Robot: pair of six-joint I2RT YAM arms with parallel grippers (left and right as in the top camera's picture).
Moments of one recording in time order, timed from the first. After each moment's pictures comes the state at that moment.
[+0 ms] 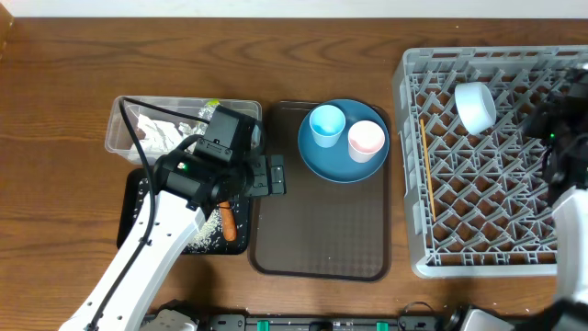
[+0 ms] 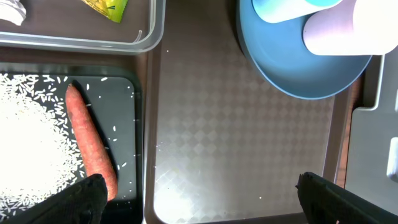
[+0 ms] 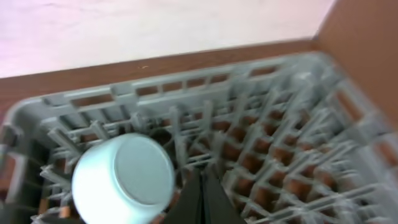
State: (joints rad) left arm -0.41 1.30 1.15 -1.01 0.12 -0.49; right arm -0.44 1.40 1.00 -0.13 -0.23 -0.07
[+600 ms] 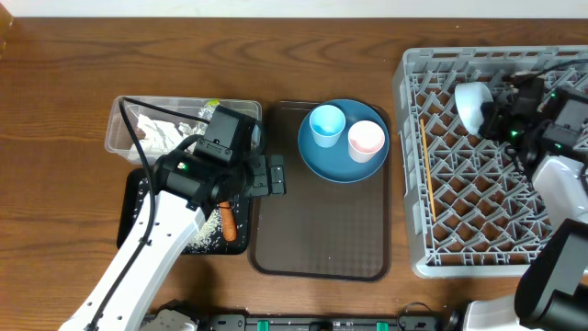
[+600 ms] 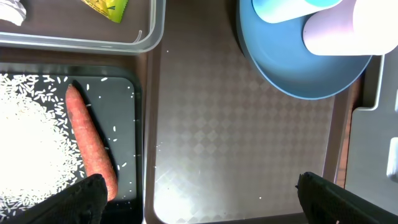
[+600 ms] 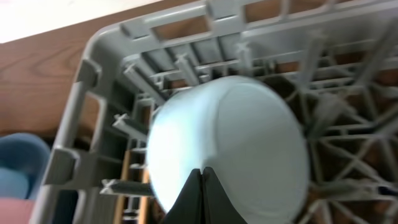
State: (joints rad) left arm -0.41 1.30 1.15 -1.01 0.12 -0.49; right arm -0.35 1.65 1.00 -0.10 -0.51 -0.02
